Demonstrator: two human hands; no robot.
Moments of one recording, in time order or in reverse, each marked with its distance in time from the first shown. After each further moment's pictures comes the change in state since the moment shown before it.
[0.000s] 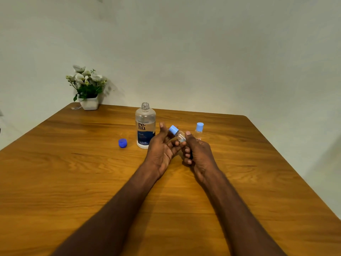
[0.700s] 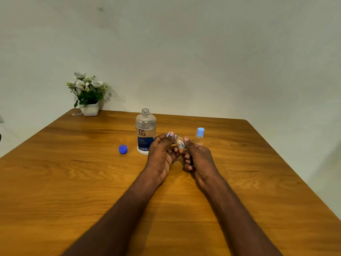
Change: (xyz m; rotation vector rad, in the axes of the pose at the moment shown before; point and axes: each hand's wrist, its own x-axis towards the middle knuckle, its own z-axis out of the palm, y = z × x) left_hand -0.001 0.001 0.001 0.065 0.033 0.057; right_hand 0.001 0.002 -0.001 -0.022 -0.038 -0.010
